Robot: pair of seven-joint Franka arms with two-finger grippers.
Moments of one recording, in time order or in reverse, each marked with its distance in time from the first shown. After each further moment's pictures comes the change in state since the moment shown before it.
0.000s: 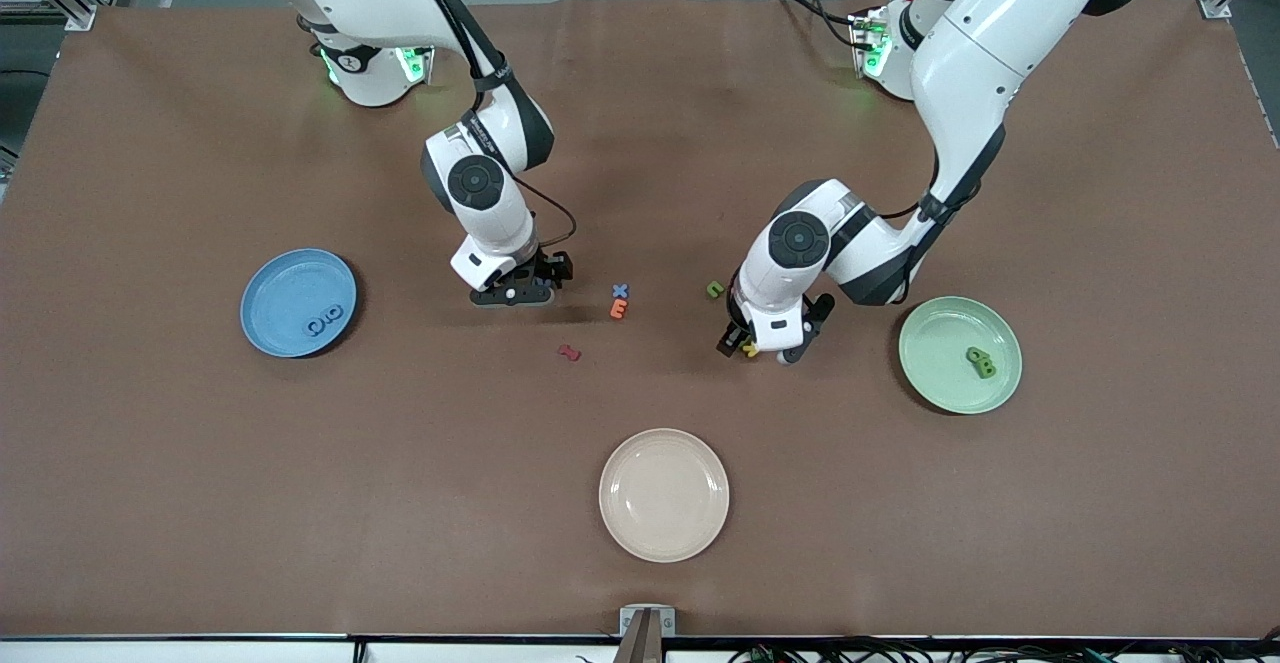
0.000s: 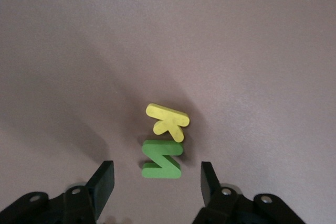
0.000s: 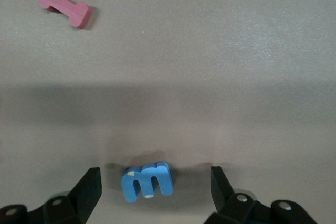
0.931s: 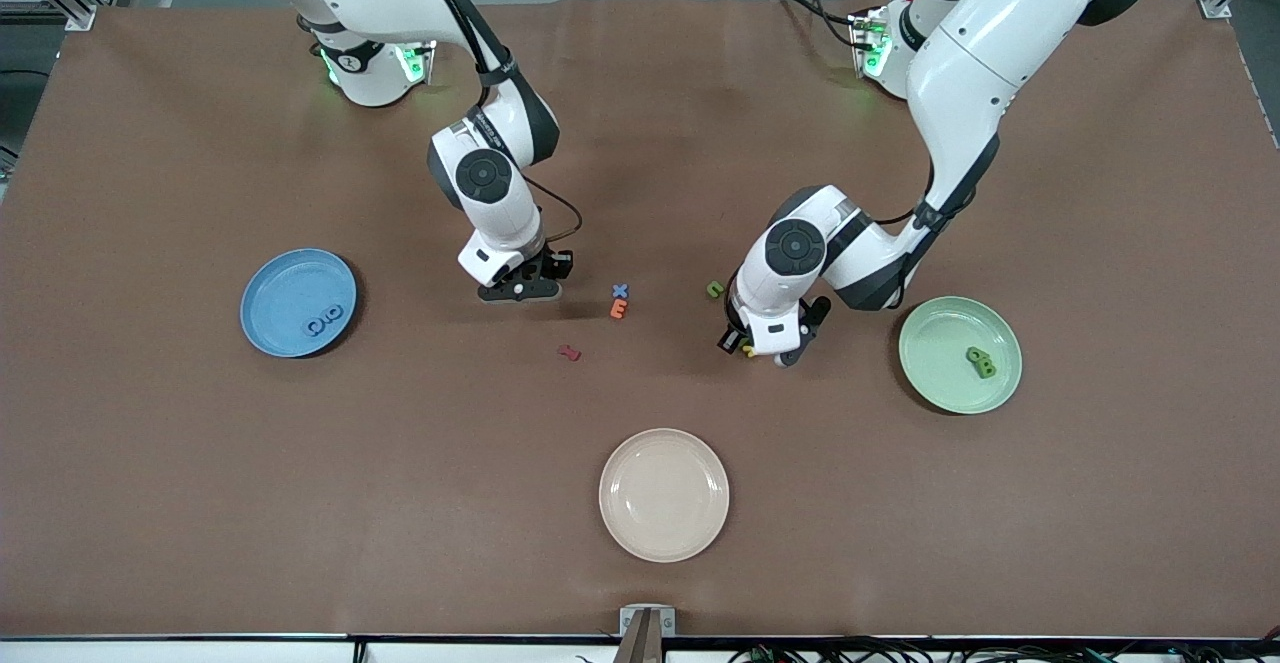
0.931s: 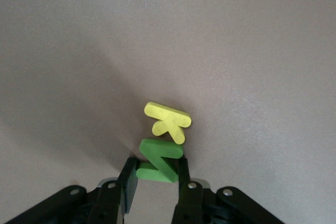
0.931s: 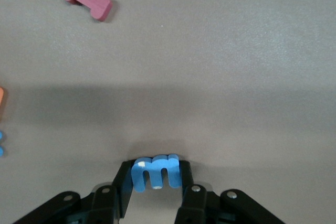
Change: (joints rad) left arm -0.003 0.028 0.001 0.023 0.000 -0.003 -0.004; right arm 0.025 -0.008 -0.005 0.000 0.000 -0.009 0.000
